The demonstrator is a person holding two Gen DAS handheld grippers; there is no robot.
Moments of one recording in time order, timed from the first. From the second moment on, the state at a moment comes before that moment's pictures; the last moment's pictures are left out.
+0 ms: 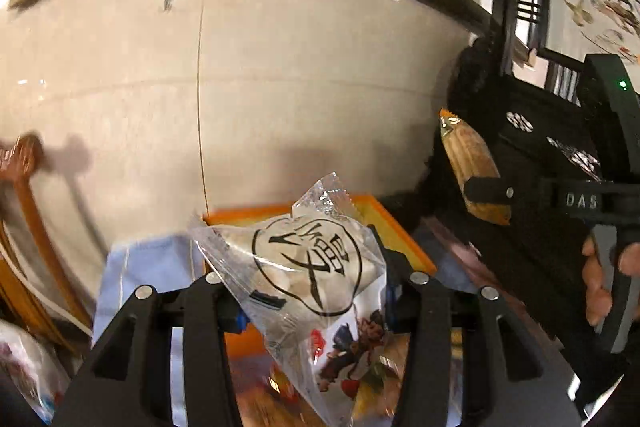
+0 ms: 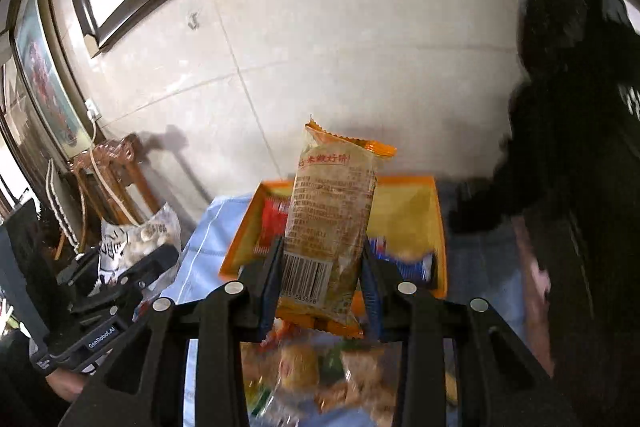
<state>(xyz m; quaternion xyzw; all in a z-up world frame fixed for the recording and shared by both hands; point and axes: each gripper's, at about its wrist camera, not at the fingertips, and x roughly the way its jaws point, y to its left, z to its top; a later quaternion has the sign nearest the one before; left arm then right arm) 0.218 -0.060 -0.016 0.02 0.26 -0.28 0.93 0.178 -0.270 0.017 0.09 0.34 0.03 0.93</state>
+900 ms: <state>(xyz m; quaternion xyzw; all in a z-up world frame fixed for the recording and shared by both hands) 0.177 -0.020 -0.156 0.07 0.36 -0.23 0.90 0.141 -0.285 -0.162 0.06 0.49 0.00 0.87</state>
